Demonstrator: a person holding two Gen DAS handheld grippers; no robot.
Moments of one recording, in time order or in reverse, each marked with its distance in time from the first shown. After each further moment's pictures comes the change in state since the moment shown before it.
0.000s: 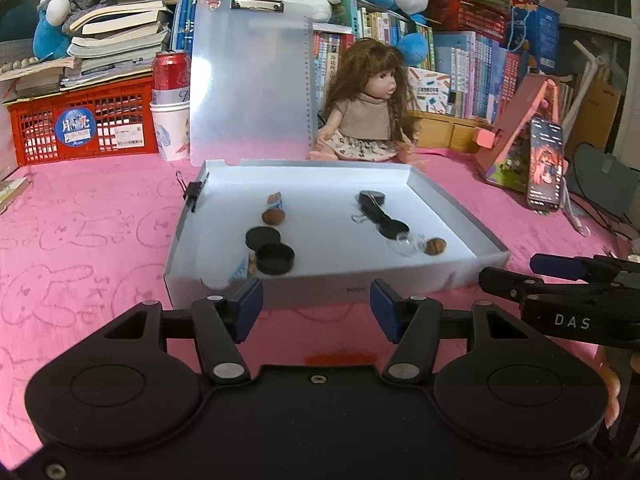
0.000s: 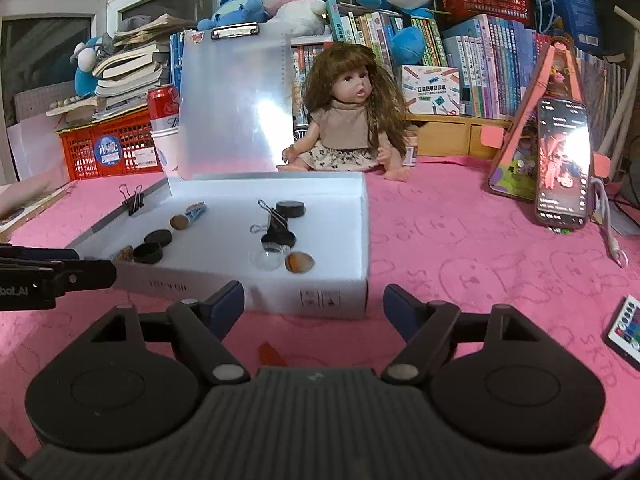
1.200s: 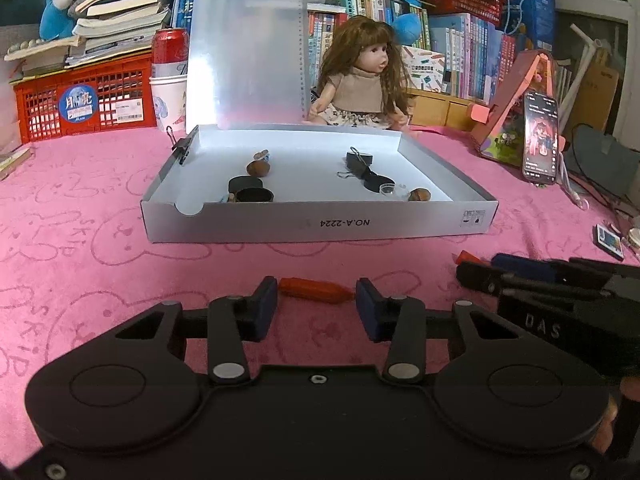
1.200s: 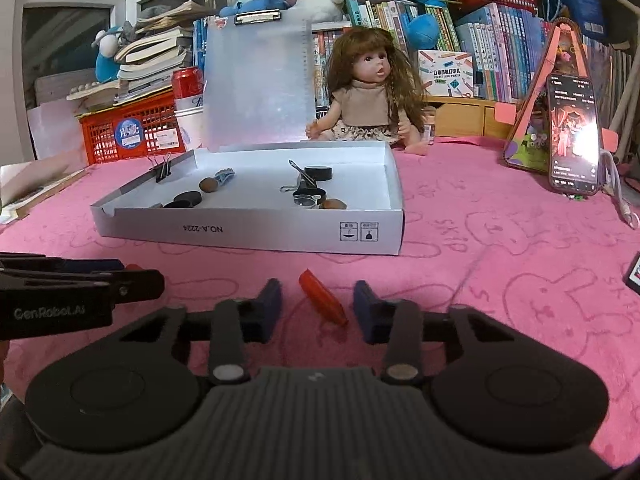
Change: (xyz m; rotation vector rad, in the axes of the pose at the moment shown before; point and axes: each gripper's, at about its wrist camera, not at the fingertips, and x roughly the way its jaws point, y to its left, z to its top) left arm 0.002 -0.024 -0.047 0.000 0.010 0.026; right arm -0.008 0.019 -0.039 -0.013 -0.001 0.040
